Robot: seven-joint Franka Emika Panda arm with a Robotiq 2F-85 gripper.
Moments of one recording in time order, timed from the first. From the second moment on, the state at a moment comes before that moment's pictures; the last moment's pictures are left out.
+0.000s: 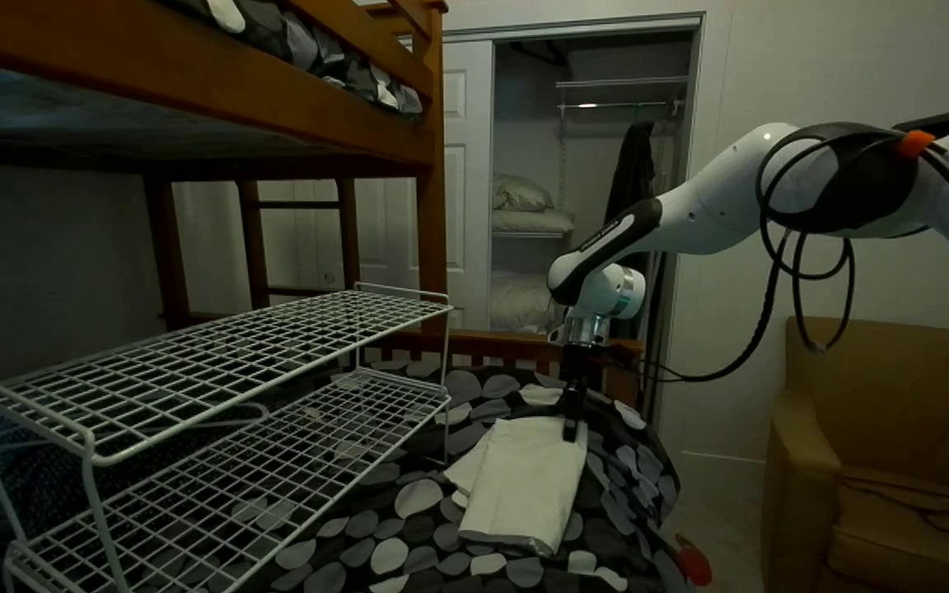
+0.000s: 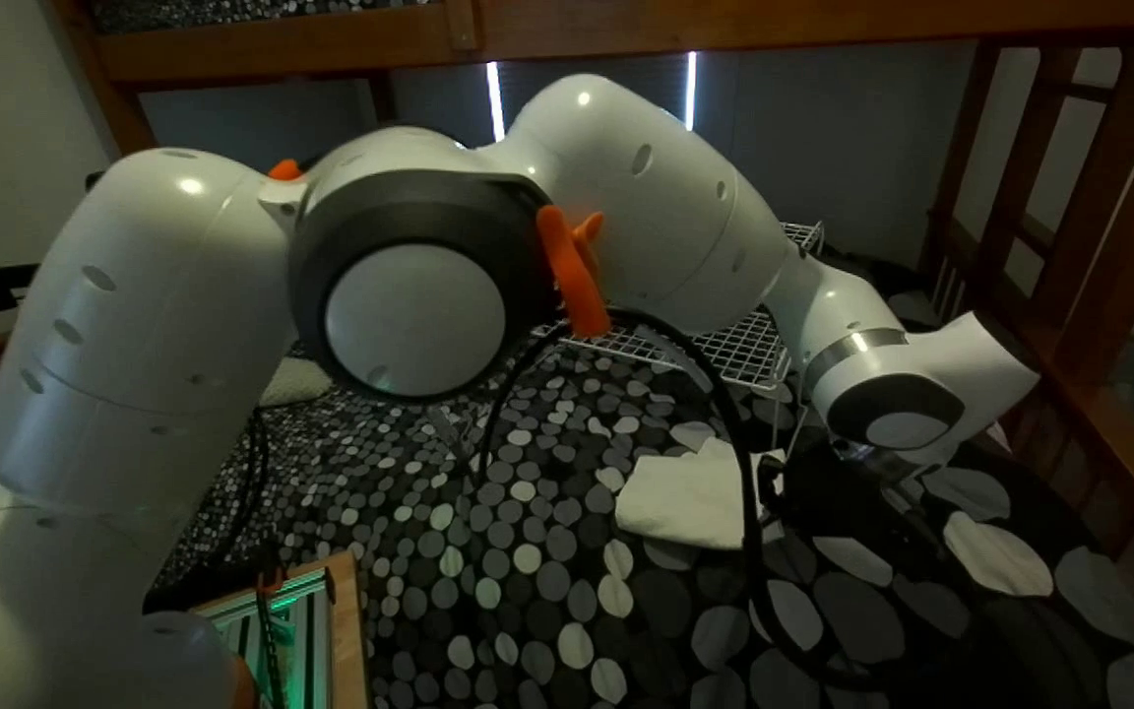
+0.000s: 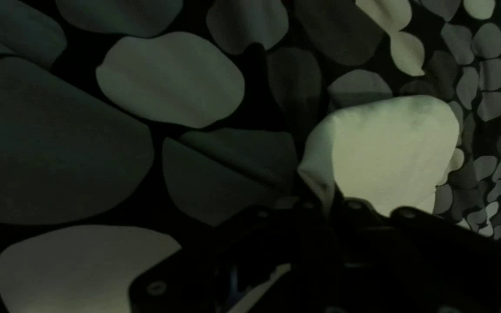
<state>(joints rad) -0.22 0.67 0.10 -1.55 0.29 1.90 -0.93</state>
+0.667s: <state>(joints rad) -0.19 0.60 0.09 -1.58 0.24 1.86 -0.89</state>
